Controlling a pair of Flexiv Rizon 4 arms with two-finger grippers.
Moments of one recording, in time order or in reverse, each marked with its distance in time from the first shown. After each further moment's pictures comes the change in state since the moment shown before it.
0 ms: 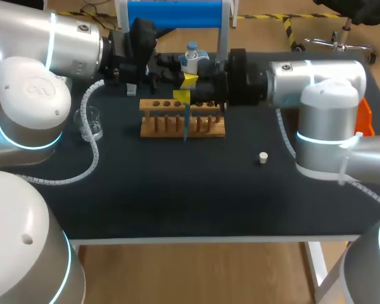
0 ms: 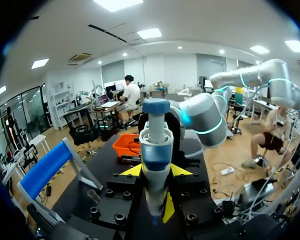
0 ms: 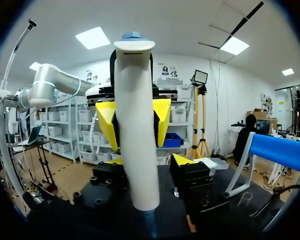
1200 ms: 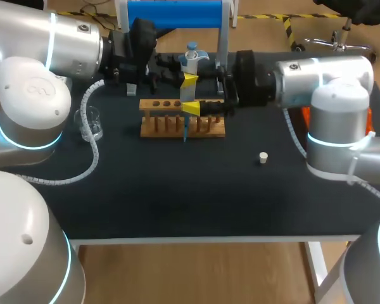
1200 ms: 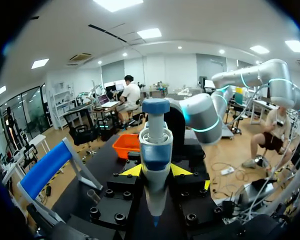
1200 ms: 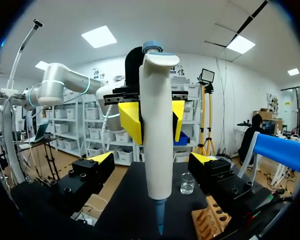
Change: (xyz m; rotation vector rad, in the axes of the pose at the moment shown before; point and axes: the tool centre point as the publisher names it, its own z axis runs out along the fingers) left arm 0.001 0.000 0.000 0.000 0.003 -0.001; right arm 0.015 -0.001 -0.015 0.020 0.060 -0.009
